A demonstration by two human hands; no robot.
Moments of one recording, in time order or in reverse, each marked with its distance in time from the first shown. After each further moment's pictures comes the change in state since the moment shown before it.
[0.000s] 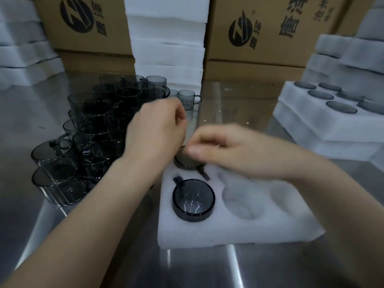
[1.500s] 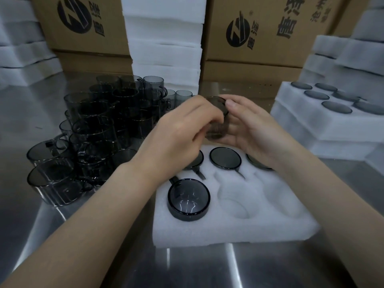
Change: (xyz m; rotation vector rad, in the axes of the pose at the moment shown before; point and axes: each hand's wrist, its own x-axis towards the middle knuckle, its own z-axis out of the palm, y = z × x) left_hand -0.012 0.009 0.014 -0.256 0.115 0.745; right_hand 0.020 0.070 -0.014 1.055 0.379 0.016
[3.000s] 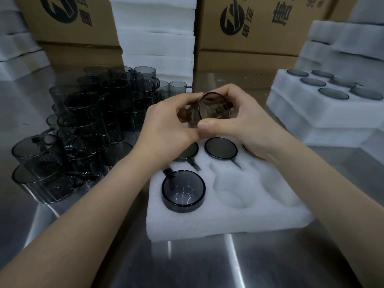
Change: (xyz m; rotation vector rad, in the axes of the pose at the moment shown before) left_hand -0.003 -0.006 0.012 -0.336 -0.050 -0.656; right_hand -0.005 0.007 0.003 -0.462 0.001 -0.215
